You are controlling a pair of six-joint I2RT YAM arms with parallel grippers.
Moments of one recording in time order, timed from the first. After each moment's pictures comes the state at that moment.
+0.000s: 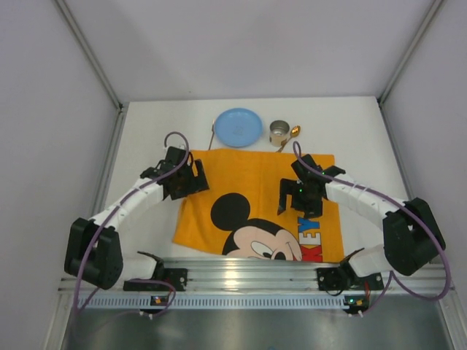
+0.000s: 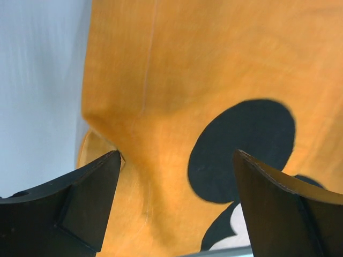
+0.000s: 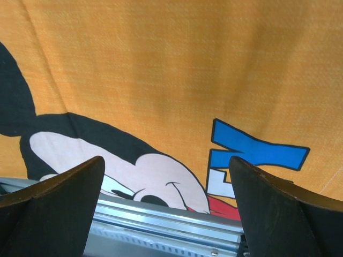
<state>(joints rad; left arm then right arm) -0.36 1.29 0.84 -0.57 -0.02 -0.62 0.53 1.38 0.84 -0.73 -0.09 0.65</state>
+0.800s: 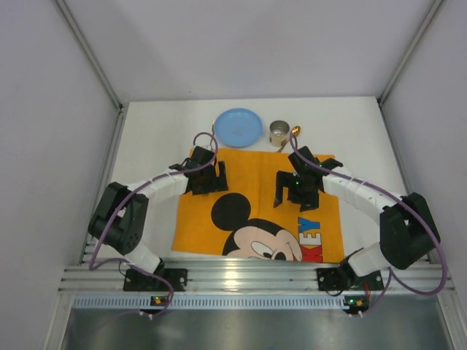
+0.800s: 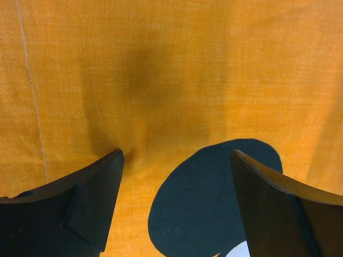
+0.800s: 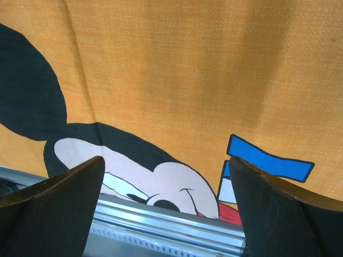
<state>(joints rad) -0.47 1.64 0.91 -0.31 -0.02 -0.55 0.53 1.45 0.96 -0.74 -0.10 0.63</state>
